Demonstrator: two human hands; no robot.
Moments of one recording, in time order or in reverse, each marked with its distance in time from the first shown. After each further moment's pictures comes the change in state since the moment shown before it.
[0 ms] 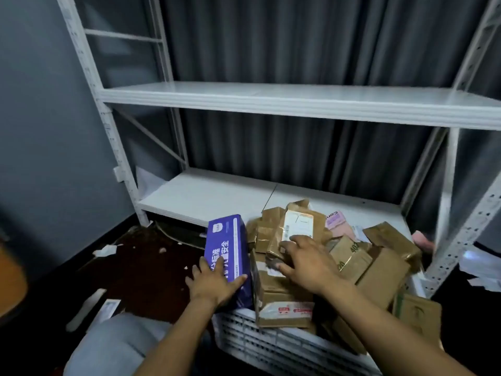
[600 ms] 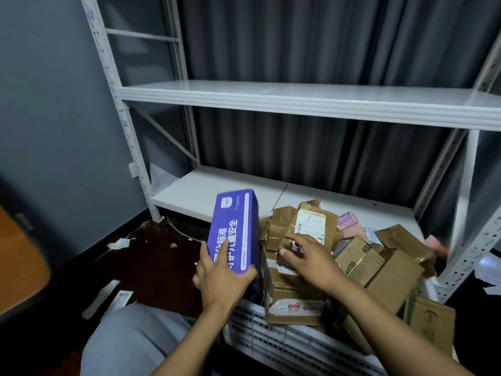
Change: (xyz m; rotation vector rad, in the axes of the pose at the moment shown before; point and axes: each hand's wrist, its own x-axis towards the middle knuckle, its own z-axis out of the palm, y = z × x) left_hand -0.046 0.011 -0.017 -0.428 0.375 -0.069; right_hand -0.002 -0.014 0.002 0.587 0.105 0.012
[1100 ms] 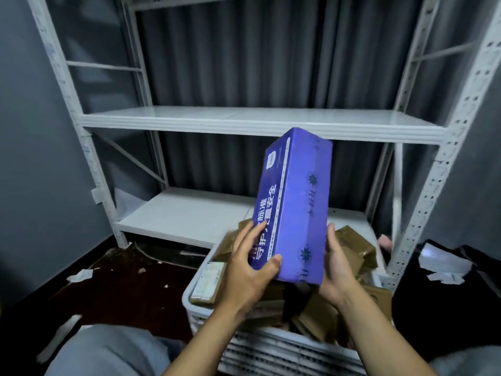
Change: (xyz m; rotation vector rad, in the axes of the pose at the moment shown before) left_hand -0.088 0.114 -0.036 -0.793 -0.243 0.529; right_hand -0.076 0.022 -0.067 1.644 0.187 0.225
